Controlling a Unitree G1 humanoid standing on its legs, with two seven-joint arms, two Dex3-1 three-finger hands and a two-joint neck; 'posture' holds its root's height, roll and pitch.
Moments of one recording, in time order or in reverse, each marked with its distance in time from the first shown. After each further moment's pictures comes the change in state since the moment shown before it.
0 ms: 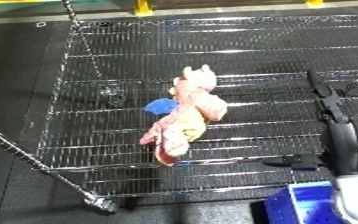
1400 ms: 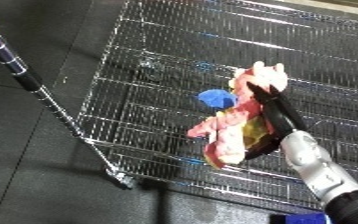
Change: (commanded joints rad) left arm 0.028 0.074 -0.095 -0.041 -0.046 -0.075 -0.003; right arm -0.665 0.079 0.613 0.928 -0.171 0.113 0.176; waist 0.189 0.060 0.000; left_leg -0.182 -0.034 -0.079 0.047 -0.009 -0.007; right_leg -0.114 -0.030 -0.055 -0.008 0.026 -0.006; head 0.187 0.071
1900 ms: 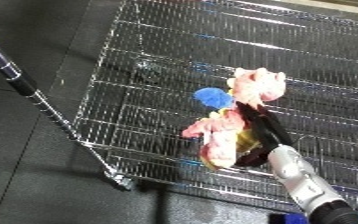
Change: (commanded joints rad) left arm -0.011 -0.021 0.003 -0.002 0.002 0.012 0.013; right arm 0.045 0.079 -0.052 0.037 0.016 0.021 -0.004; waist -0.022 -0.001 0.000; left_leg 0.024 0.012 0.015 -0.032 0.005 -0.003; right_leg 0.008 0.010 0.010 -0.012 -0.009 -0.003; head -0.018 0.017
